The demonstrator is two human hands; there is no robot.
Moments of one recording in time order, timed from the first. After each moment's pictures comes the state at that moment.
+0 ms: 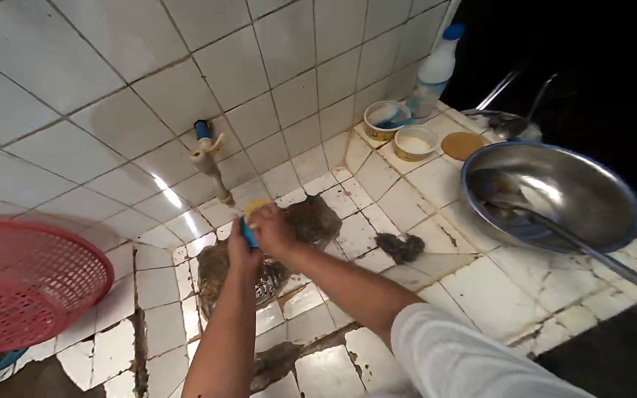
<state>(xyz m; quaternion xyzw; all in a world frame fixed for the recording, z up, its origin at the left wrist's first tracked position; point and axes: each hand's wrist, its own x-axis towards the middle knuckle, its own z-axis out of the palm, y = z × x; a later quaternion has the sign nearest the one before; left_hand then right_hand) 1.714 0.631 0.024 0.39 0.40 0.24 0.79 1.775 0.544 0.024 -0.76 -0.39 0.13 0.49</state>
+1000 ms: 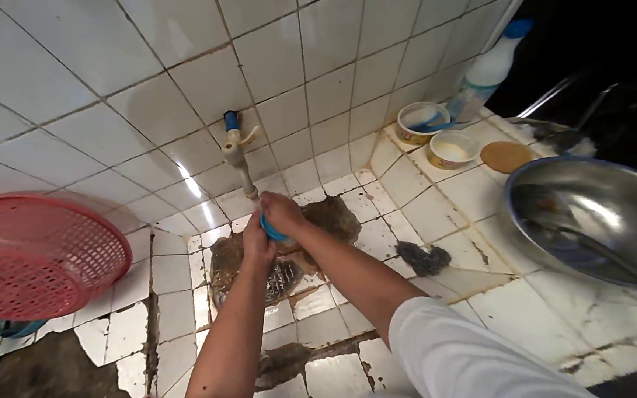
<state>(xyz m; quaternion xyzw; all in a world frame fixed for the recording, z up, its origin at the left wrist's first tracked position) 1.718 0.630 0.034 0.40 0.38 0.25 0.80 1.803 0.584 0.036 -0.80 -0.42 0.21 0.37</state>
